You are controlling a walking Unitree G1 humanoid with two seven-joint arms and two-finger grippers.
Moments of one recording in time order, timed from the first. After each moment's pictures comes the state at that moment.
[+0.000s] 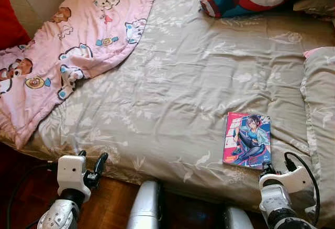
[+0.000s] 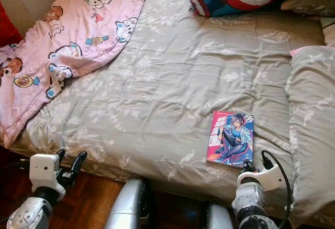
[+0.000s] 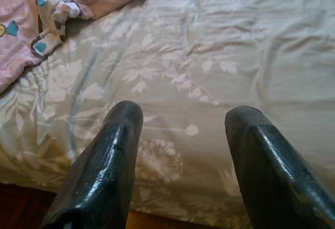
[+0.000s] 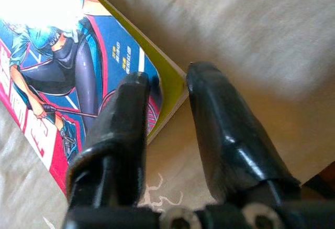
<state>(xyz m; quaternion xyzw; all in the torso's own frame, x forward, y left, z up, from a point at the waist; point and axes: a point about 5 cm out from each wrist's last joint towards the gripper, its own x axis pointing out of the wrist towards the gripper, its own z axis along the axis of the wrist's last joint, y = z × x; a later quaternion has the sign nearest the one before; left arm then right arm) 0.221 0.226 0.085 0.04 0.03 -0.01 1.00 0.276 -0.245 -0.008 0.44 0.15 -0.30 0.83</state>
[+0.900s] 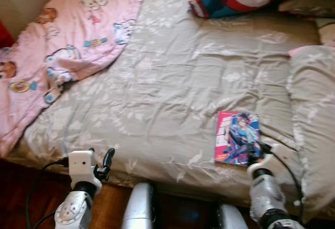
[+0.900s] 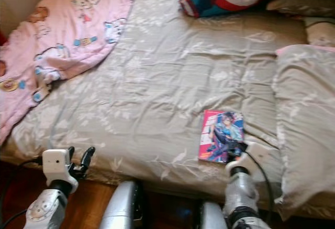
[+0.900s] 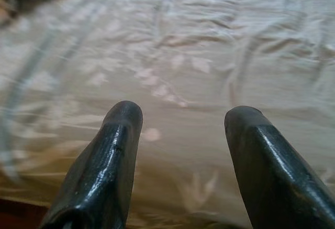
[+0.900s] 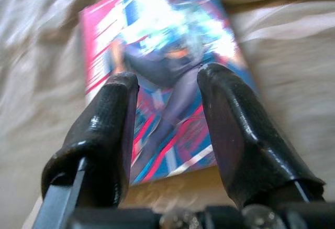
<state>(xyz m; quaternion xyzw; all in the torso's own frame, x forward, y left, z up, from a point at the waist) 0.248 0.210 0.055 -0.02 0.05 0.00 1.00 0.292 -0.195 0.008 0.19 0.13 -0.10 0.97</state>
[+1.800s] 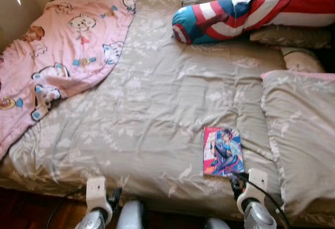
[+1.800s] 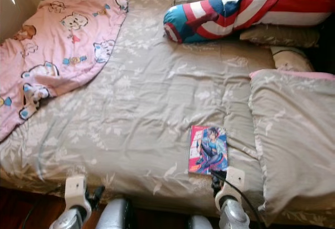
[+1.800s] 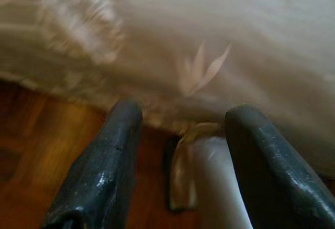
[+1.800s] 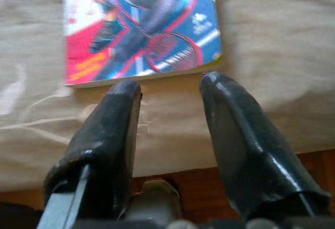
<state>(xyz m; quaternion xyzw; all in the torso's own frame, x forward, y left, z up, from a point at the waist) 0.214 0.213 -0.054 -0.05 0.31 0.07 0.95 0.234 -0.189 -0.051 0.10 0.31 -0.09 0.94</state>
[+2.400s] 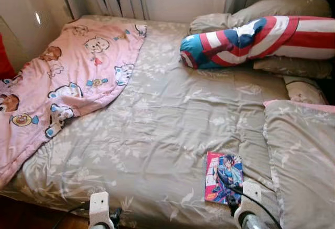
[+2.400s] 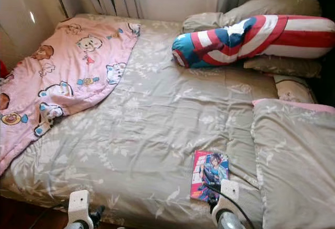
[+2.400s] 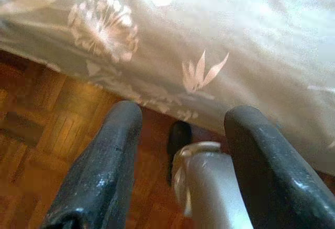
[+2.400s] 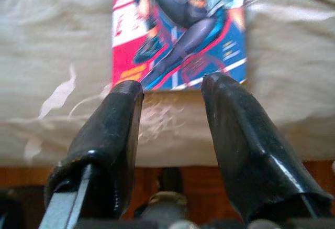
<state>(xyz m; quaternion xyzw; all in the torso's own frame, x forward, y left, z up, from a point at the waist) 0.194 0.201 -0.073 -0.04 0.38 0.09 0.92 0.206 -0.177 -0.071 0.10 0.38 -0.07 0.92</state>
